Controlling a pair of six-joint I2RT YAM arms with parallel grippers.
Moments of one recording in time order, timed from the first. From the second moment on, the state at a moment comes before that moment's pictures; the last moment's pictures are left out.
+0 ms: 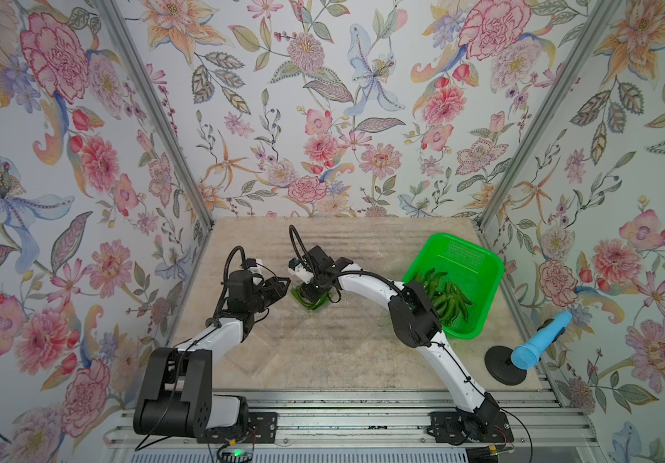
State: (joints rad) left arm -0.07 1.37 0.57 0.31 0.46 -0.71; right arm 0.84 2.52 2.16 -0.64 -0.23 -0.08
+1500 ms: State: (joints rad) left arm -0.72 2.07 1.44 0.29 0.39 -0.65; right arm 0.08 1.44 0.83 -0.16 -0.20 0.28
